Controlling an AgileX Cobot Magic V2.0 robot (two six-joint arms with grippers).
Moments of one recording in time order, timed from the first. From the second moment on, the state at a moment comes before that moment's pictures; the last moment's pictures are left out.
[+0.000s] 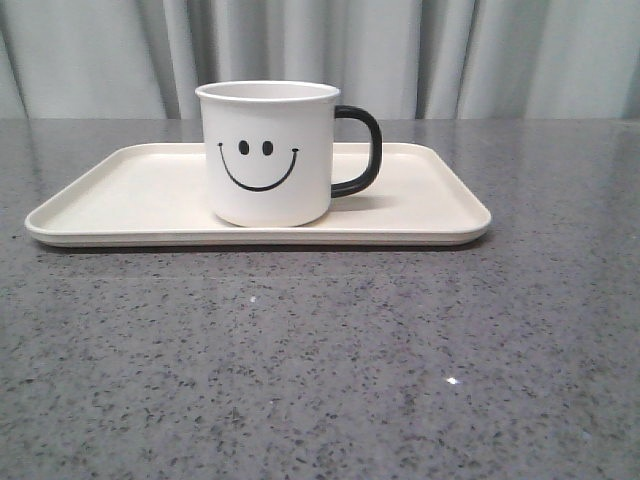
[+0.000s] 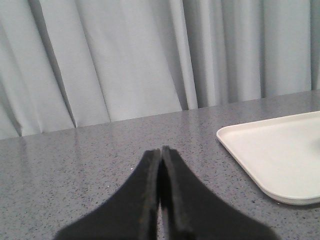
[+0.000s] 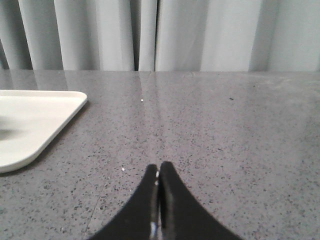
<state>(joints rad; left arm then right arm) -0.07 0.00 0.00 0.24 -0.03 -0.18 0.09 -0.01 0.03 0.09 0.06 -0.01</state>
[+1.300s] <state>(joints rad) -0.07 0.00 0.00 0.24 -0.03 -0.18 0.09 -0.01 0.03 0.09 0.01 -0.01</state>
